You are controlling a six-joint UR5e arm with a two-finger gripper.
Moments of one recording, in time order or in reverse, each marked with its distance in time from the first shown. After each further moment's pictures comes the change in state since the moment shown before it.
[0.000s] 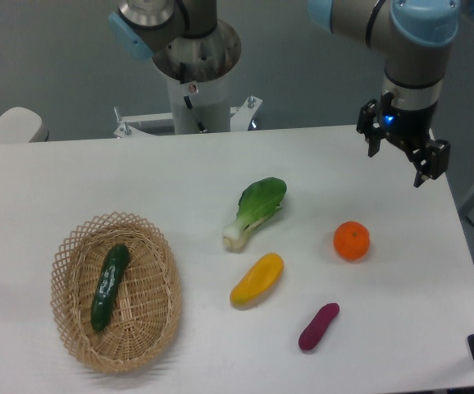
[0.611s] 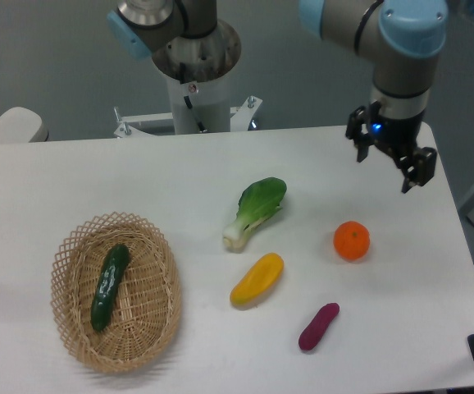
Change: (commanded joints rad) arm -0.107 0.005 -0.041 -0.011 0.005 -0.242
